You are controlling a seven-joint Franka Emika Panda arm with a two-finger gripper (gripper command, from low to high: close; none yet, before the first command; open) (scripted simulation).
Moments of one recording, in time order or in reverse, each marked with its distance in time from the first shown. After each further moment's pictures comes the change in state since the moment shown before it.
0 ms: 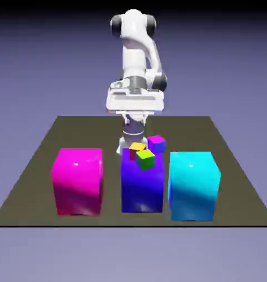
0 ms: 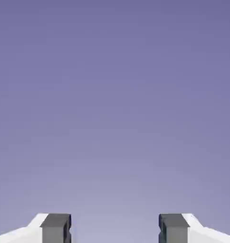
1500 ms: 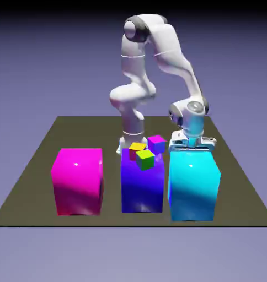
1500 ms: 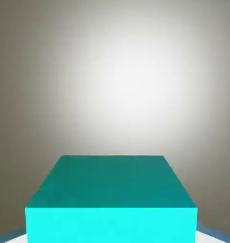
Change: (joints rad) arm 0.586 0.518 0.099 0.127 0.326 -0.483 0.493
